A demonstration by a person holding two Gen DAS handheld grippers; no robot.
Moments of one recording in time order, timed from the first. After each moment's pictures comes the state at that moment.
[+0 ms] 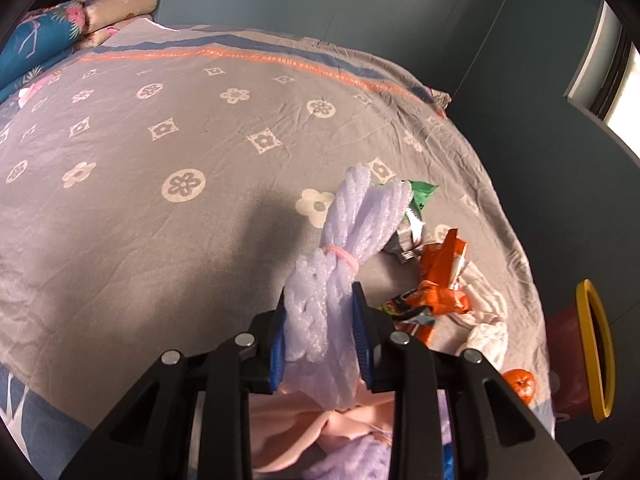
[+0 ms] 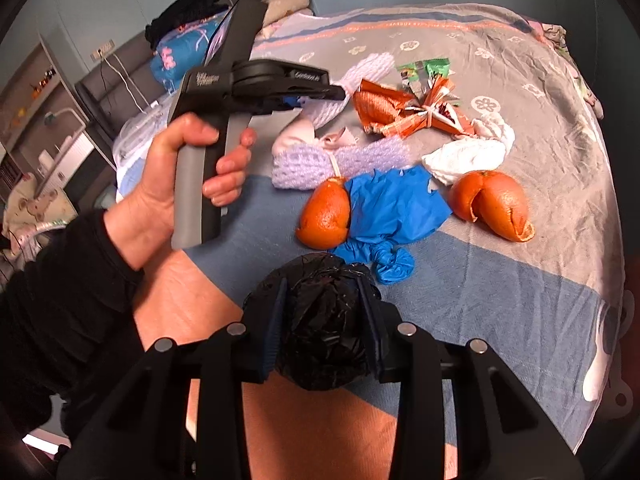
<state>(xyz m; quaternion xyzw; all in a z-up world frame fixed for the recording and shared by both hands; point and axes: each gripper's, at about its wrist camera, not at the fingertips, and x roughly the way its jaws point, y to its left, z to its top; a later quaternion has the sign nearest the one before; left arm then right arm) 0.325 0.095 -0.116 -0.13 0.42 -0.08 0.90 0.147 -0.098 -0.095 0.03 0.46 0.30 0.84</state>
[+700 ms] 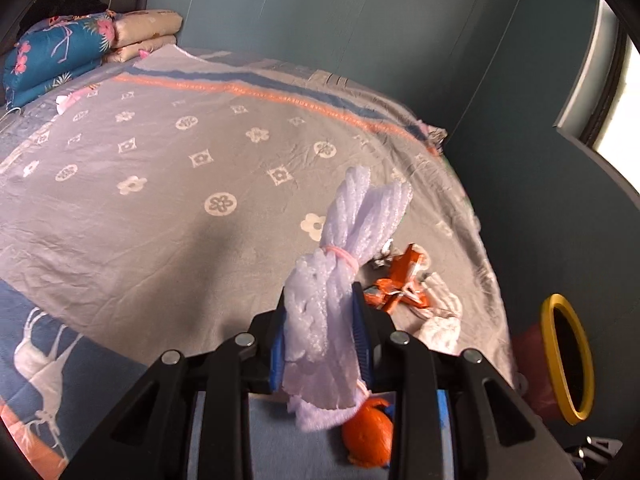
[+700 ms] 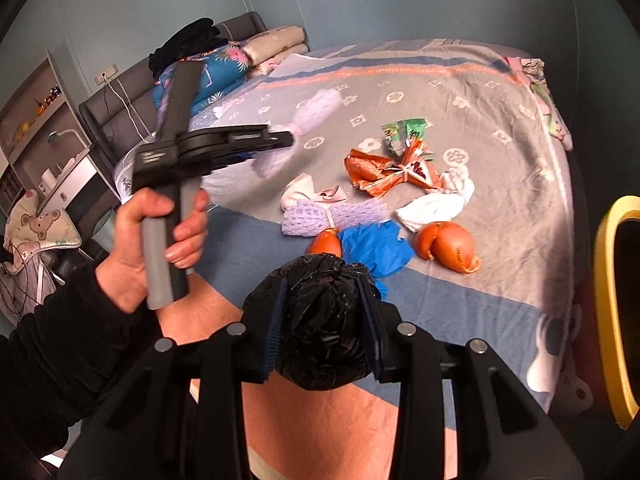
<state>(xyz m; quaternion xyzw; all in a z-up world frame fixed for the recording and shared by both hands) 0.248 0.106 -0.051 -0.15 0.37 -0.06 0.91 0.116 -0.133 -0.026 0.03 0.40 0.28 0.87</state>
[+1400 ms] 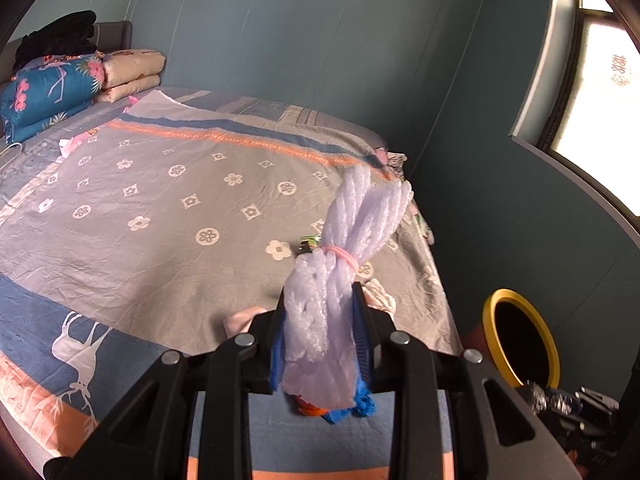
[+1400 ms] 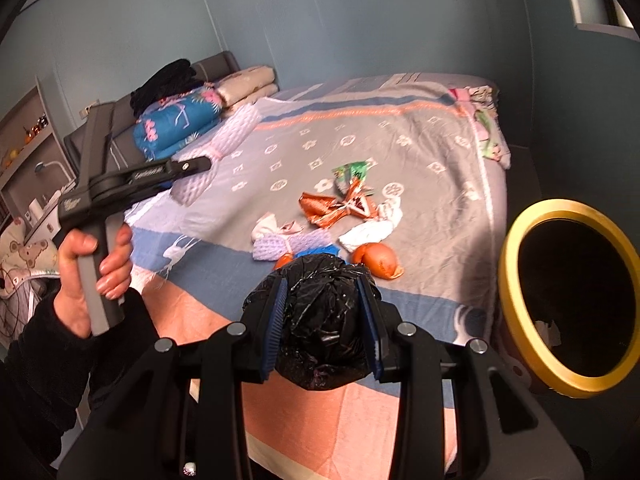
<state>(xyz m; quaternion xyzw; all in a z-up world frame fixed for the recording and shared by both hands) 0.160 0.076 0.025 -0.13 0.32 -0.08 0.94 0.063 -0.211 0.030 0.06 0.35 0.22 0.91</state>
